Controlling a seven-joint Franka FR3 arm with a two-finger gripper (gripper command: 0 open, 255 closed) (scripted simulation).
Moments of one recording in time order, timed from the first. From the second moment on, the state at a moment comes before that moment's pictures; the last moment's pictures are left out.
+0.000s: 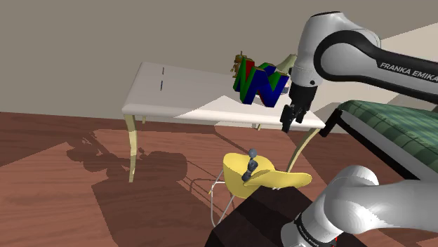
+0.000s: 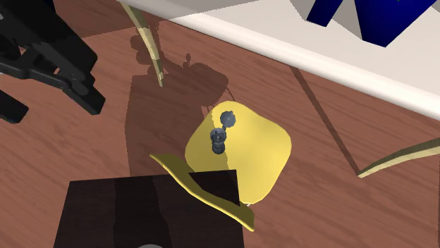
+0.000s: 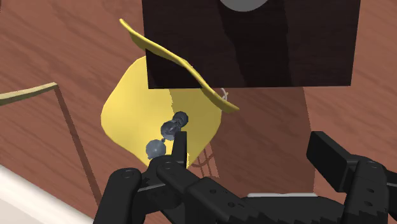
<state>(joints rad) -0.01 -0.83 0.03 -2.44 -0.11 1.44 0.05</state>
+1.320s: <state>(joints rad) -0.09 -0.48 -0.24 -2.73 -0.26 2.14 -0.14</state>
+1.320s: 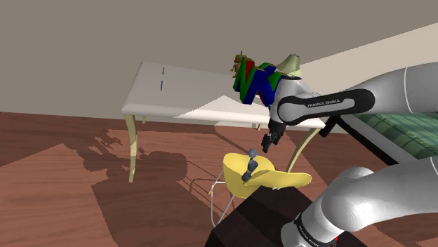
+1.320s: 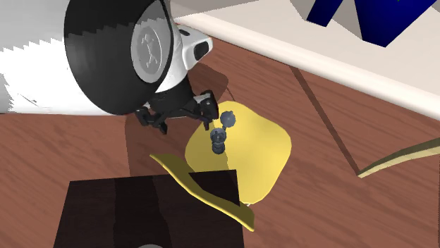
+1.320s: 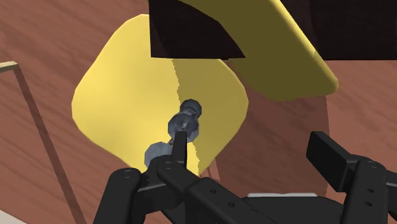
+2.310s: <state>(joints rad) -0.12 0.21 -0.34 -2.59 0.02 2.70 -0.50</state>
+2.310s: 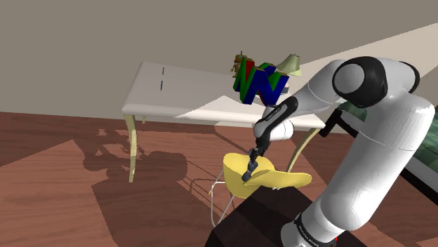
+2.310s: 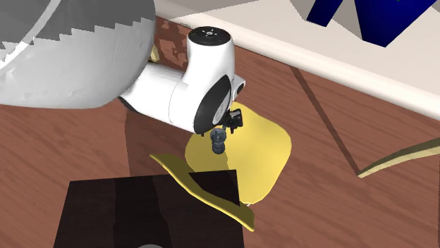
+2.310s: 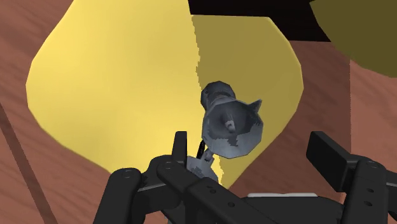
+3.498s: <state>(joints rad) -0.18 0.37 -0.26 -2.55 0.12 2.82 -0.58</state>
